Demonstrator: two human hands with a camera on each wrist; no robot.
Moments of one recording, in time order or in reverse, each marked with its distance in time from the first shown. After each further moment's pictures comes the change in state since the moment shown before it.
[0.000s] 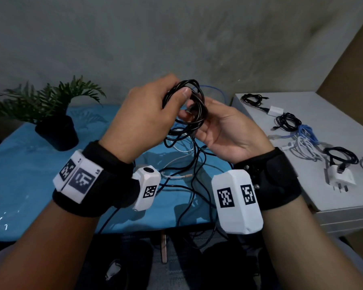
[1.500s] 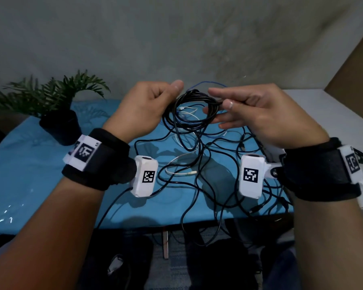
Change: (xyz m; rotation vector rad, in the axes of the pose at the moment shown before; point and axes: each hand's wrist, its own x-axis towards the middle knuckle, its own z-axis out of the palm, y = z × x) left_hand 0.010 -0.041 0.007 -0.268 -0.086 -0.151; right_hand -0.017 -0.033 -0.033 -0.959 -0.090 -0.288
